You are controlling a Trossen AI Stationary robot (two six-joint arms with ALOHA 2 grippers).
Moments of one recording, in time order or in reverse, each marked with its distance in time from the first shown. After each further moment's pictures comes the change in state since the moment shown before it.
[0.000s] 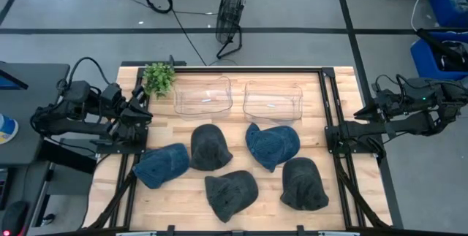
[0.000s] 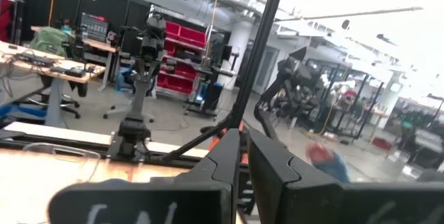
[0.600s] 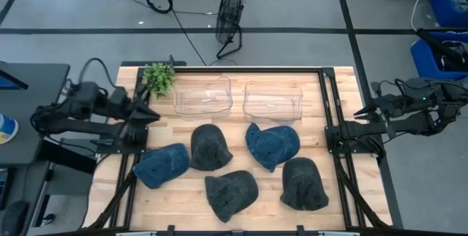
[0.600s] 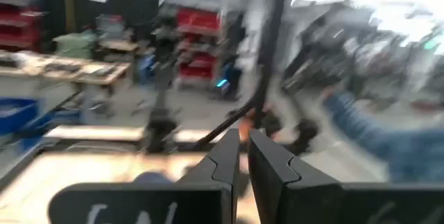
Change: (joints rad) left arm -0.001 0.070 0.000 -0.047 -0.057 0.205; right arm 0.000 0.000 0.000 0.000 0.000 -0.258
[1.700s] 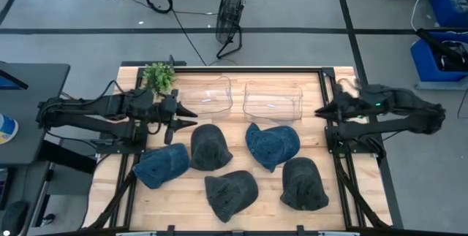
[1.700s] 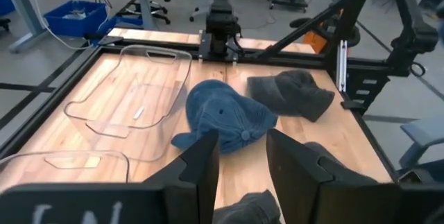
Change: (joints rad) left arm 0.001 0.362 0.000 -0.011 -0.171 0.055; right arm 0.000 0.102 -0.411 0.638 0.107 0.206
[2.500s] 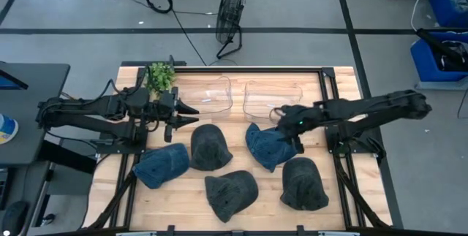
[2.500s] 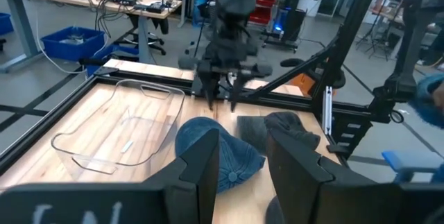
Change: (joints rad) left arm 0.000 0.000 0.000 0.137 0.000 -0.071; right arm 0.078 0.672 -0.050 0.311 -0.106 -0.138
